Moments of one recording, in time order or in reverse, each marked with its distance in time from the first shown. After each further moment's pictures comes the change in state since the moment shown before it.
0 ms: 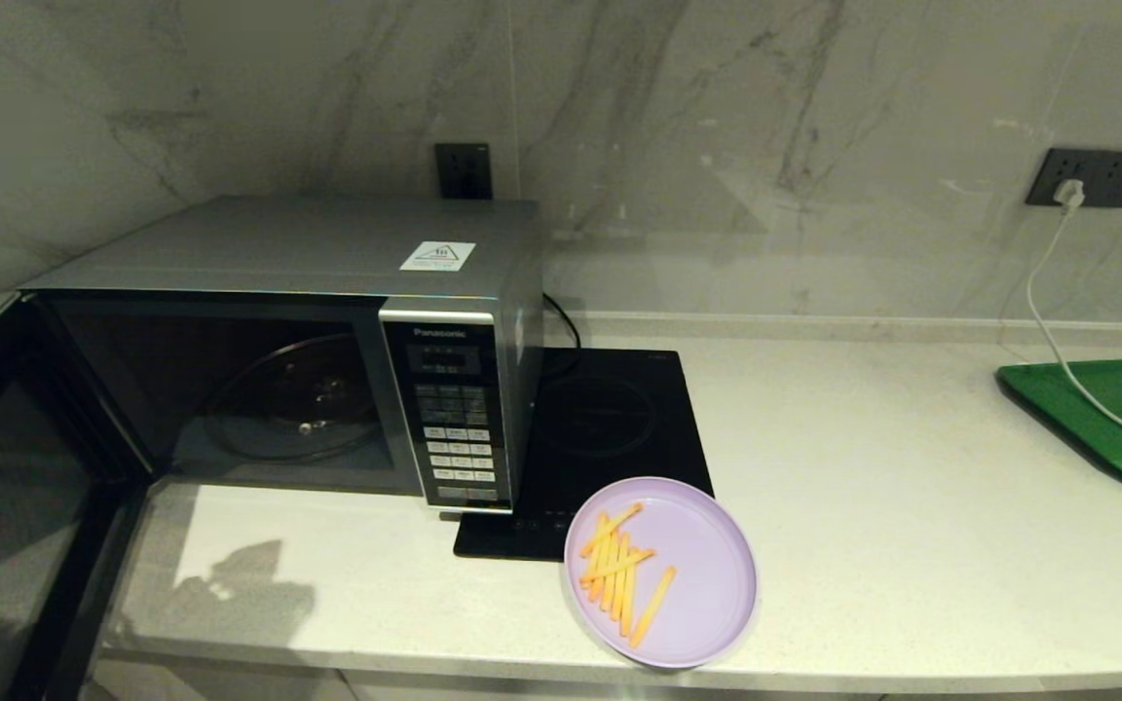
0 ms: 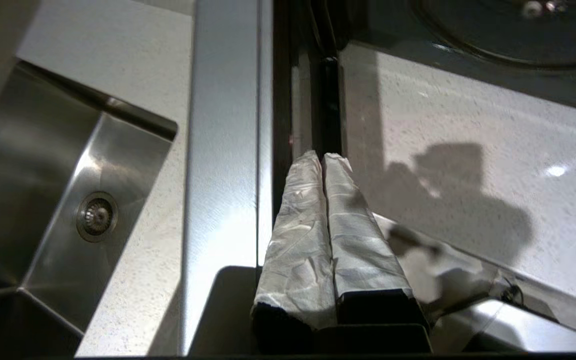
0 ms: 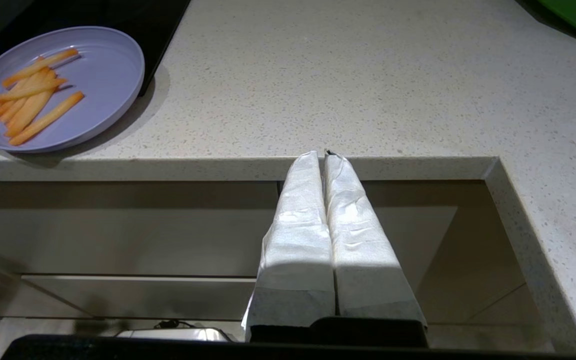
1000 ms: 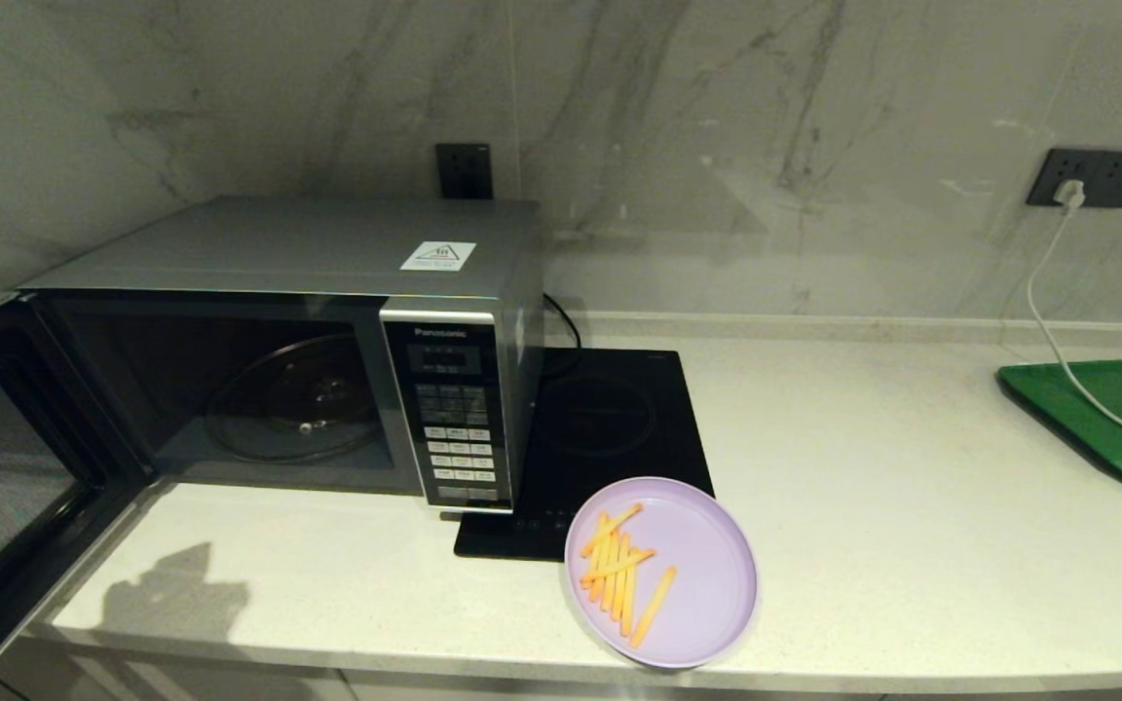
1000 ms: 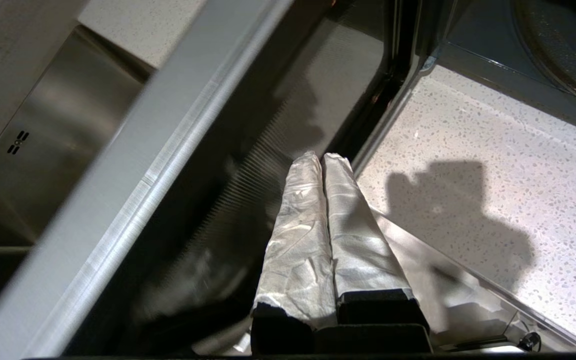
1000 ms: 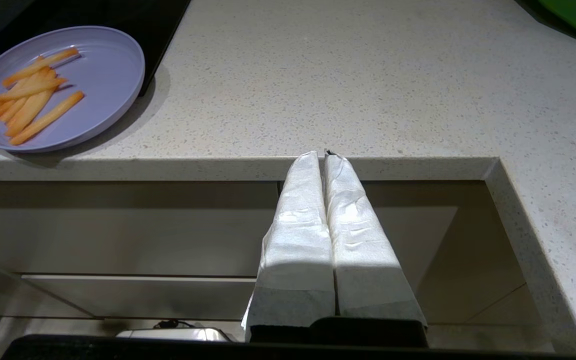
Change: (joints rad) left arm 0.202 0.062 0.024 -0.119 -0.037 0.024; right arm 0.000 0.000 0.000 0.000 0.000 0.000
